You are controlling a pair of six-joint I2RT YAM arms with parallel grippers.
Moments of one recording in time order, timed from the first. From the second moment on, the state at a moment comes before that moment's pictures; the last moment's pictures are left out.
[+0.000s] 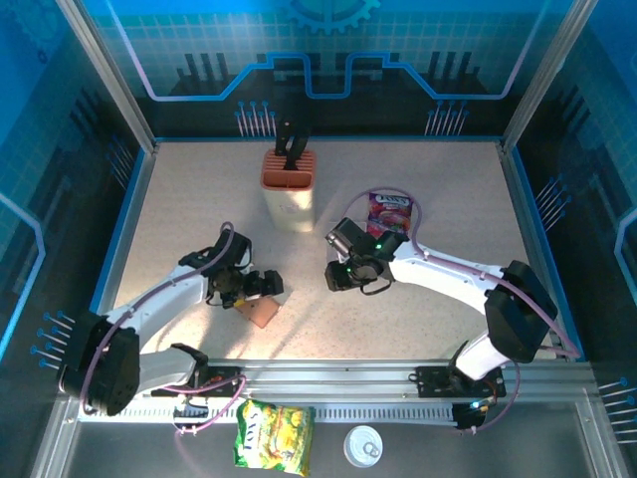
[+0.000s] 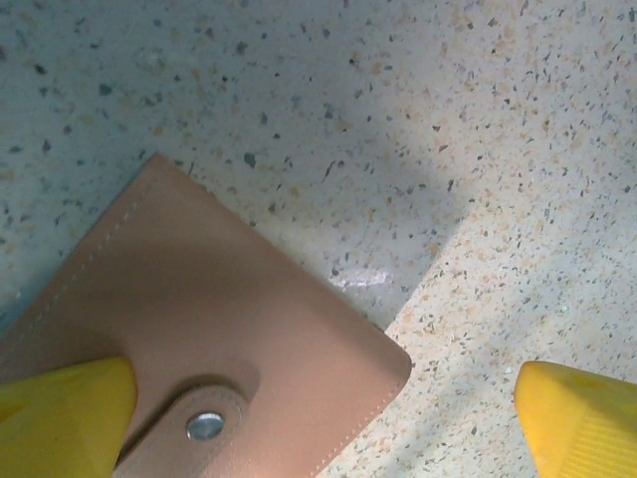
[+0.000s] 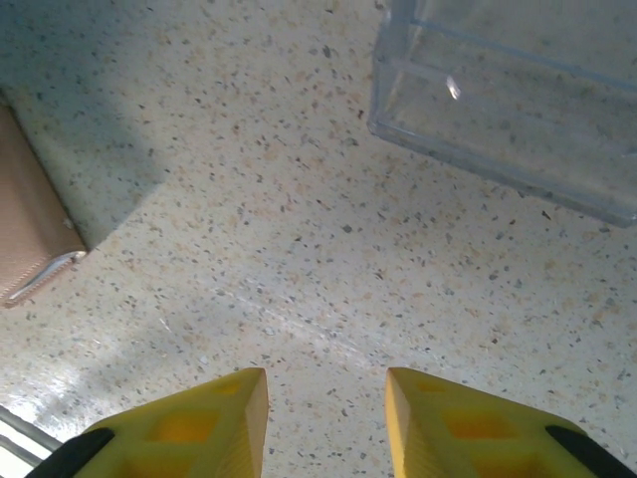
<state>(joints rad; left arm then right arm) -0.35 1.20 0.64 -0.68 0.27 -0.62 0.85 1.54 1.09 -0.71 -0.04 0.56</state>
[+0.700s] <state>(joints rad) -0.67 1.05 0.50 -0.63 0.16 -0.96 0.88 1.56 1.13 -0.75 -0.03 0.56</state>
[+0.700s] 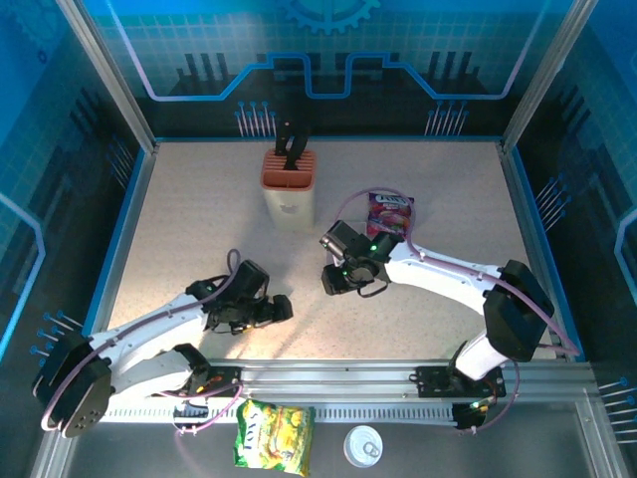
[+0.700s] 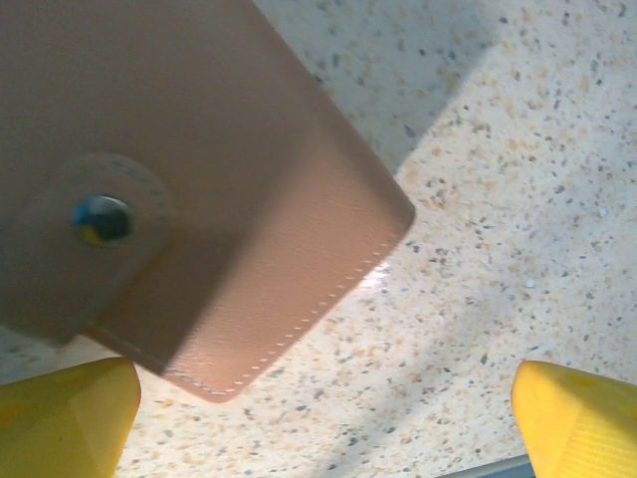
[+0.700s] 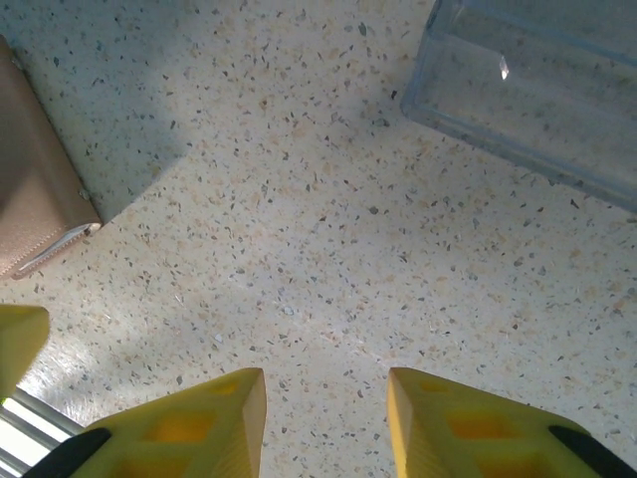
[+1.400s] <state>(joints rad) -0.65 1.57 0.92 -0.48 0.12 -0.77 0.88 1.42 1.14 -0.83 0.01 0.56</state>
